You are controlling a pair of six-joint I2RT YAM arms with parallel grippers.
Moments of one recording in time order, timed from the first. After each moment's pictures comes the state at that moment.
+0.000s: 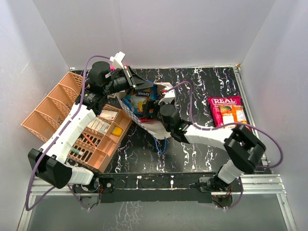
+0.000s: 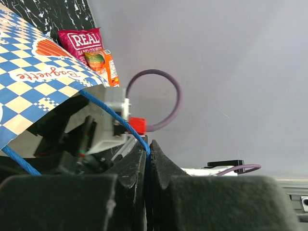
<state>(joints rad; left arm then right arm) -0.45 1.35 1.38 -0.23 0.61 -1.04 0.87 1.52 0.86 0.49 0.44 0.42</state>
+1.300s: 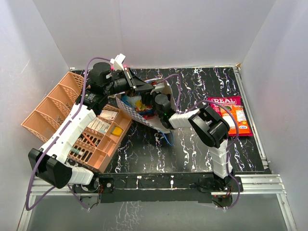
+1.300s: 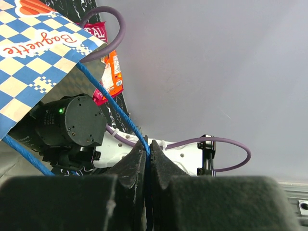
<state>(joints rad) -0.45 1.35 1.37 -0.26 0.61 -1.05 0.71 2.06 1.14 0.91 0.26 0.24</state>
